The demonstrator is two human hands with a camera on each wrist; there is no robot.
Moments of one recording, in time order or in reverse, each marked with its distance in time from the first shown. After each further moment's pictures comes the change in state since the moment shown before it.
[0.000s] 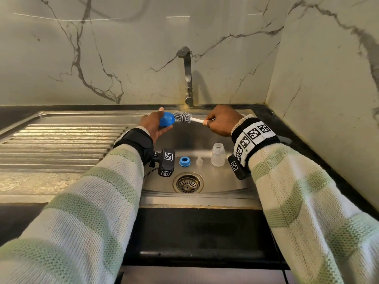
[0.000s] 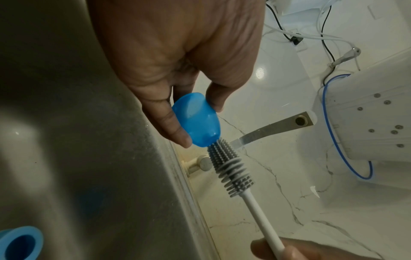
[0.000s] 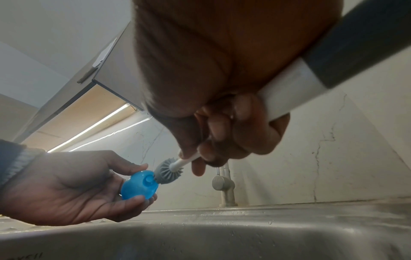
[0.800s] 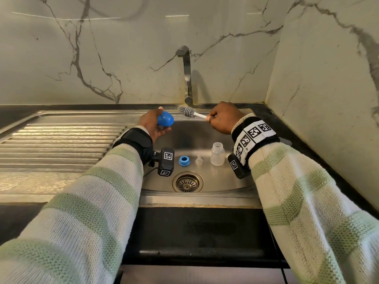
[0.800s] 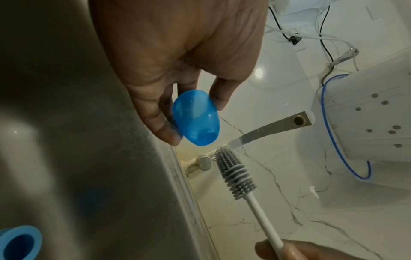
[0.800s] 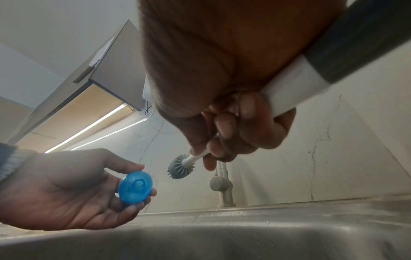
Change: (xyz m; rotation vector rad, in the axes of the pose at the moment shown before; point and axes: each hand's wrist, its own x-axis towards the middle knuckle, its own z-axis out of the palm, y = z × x) left_hand -0.005 0.001 0.002 0.052 -0.031 -0.048; right_hand 0.003 0.004 0.000 -0.032 0.062 0.067
